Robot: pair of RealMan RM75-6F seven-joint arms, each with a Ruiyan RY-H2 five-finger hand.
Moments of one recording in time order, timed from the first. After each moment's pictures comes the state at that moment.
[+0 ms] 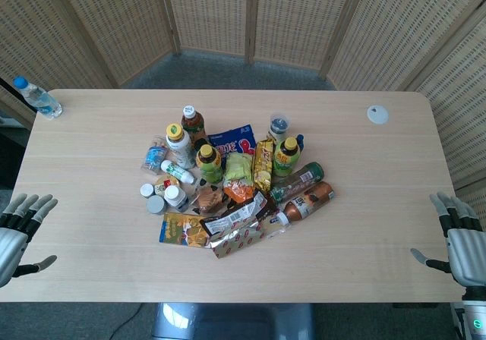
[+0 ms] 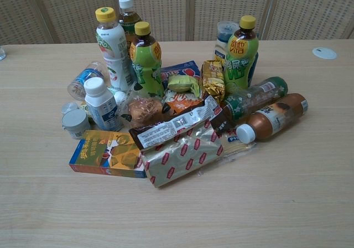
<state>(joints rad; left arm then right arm) -0.10 -1.00 0.08 -1.55 1.72 1.51 -0.10 0.06 -1.06 0.07 -1.65 -1.47 1.47 -0.03</state>
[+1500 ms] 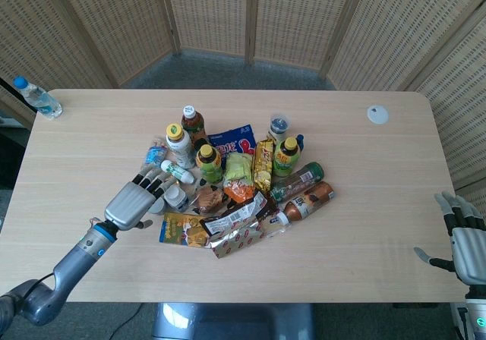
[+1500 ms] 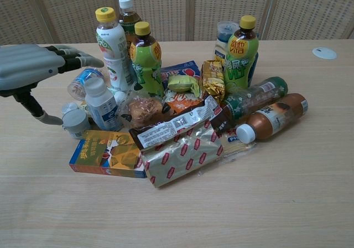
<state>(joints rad) -0.55 -1.38 -0.11 -1.50 1.52 0.96 0.34 0.06 -1.06 0.08 -1.64 -1.45 1.46 0.00</state>
